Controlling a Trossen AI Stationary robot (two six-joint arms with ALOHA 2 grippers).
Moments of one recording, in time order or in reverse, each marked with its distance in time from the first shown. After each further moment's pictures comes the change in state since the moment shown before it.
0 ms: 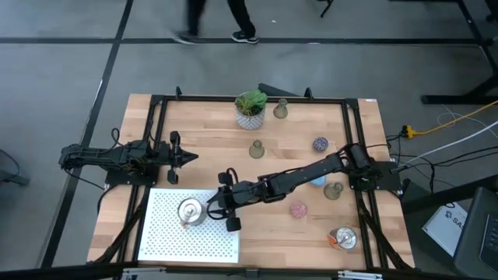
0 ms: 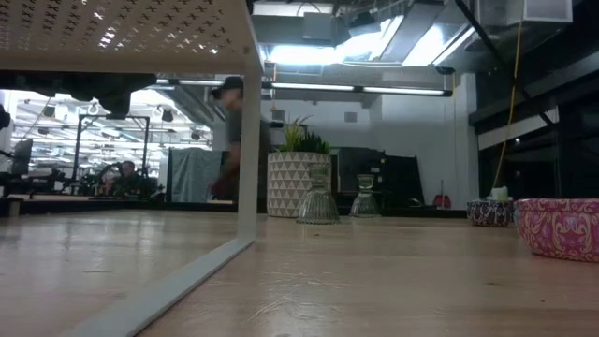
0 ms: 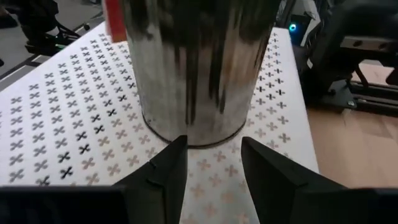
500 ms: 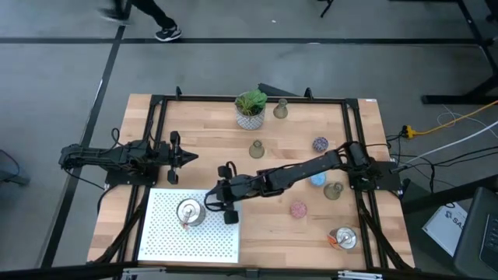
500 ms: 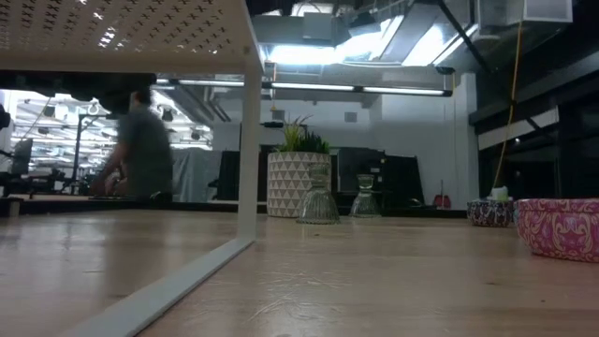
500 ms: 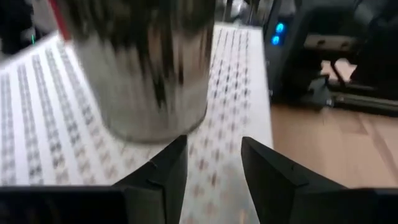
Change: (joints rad) left arm 0.000 0.000 0.000 0.000 0.000 0.000; right arm -0.037 -0.008 0.001 -0.030 0.003 -0.018
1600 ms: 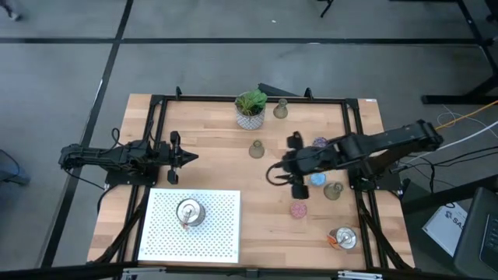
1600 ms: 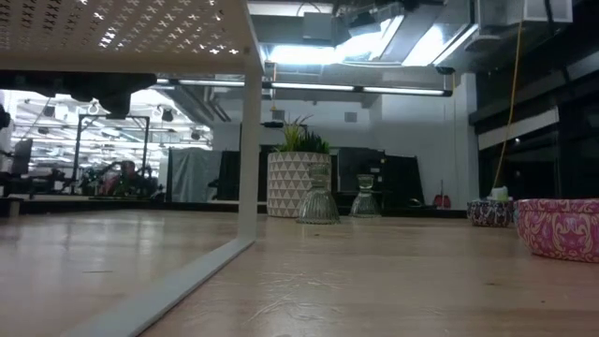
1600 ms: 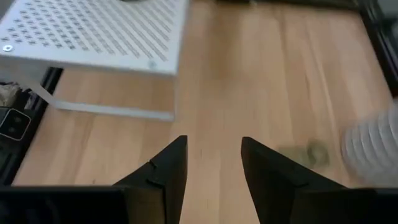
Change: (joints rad) left arm 0.000 0.005 0.000 0.000 0.001 0.000; right arm 0.015 -0.763 -0.315 -0.811 0.110 0.138
